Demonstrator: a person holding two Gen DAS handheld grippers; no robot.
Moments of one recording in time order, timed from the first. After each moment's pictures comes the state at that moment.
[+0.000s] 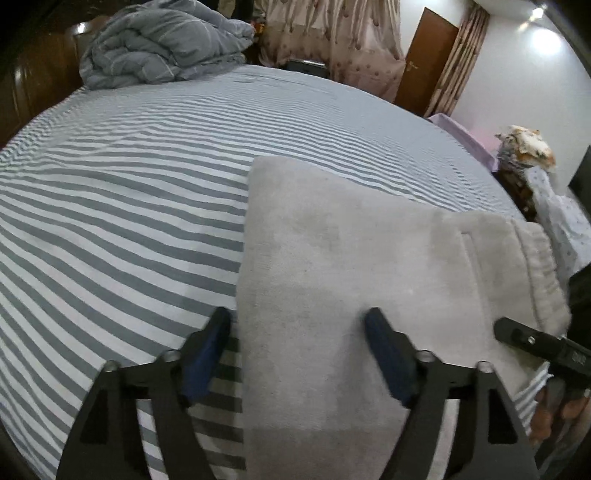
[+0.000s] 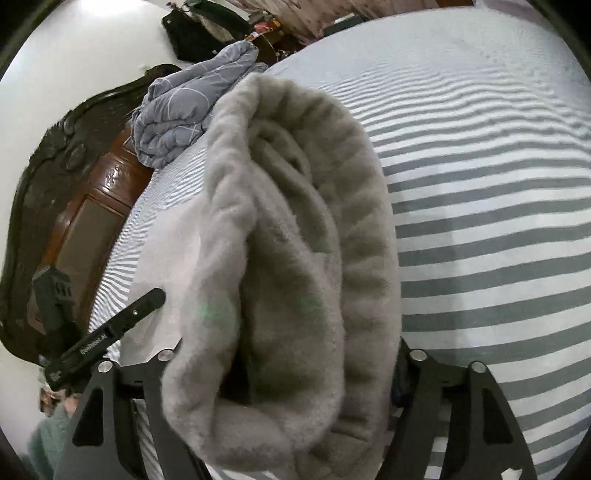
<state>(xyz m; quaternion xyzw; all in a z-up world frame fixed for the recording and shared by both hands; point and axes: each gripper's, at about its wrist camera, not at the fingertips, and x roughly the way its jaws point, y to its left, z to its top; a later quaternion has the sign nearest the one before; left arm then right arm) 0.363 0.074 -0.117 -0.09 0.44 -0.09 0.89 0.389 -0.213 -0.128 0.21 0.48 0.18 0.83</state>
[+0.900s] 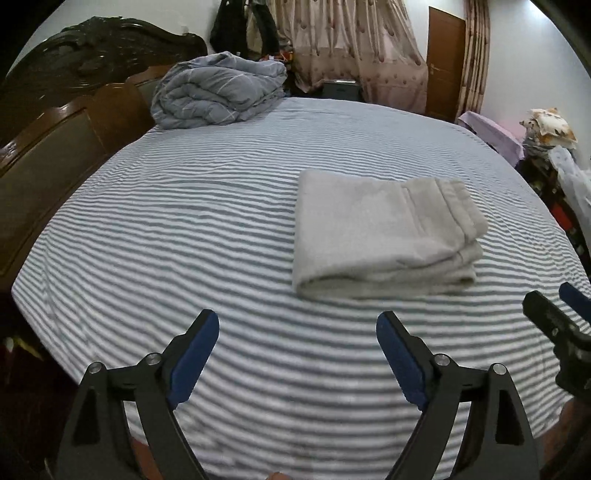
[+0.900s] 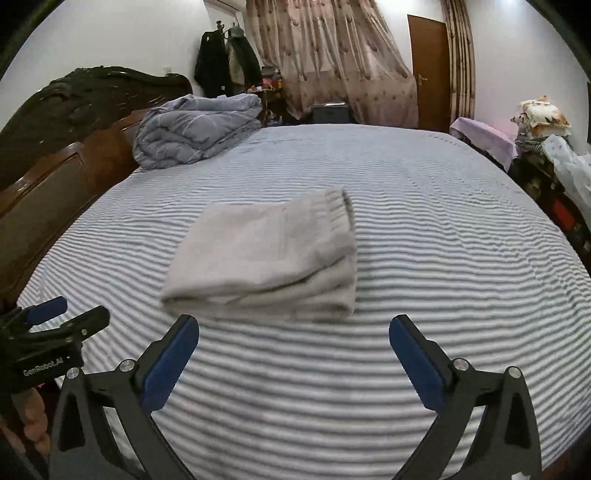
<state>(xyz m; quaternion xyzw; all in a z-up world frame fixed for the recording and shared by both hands) 0.121 0.057 0.002 -0.01 0.40 0.02 0.91 0.172 -0.157 0.028 0.04 0.37 0.05 0.93</state>
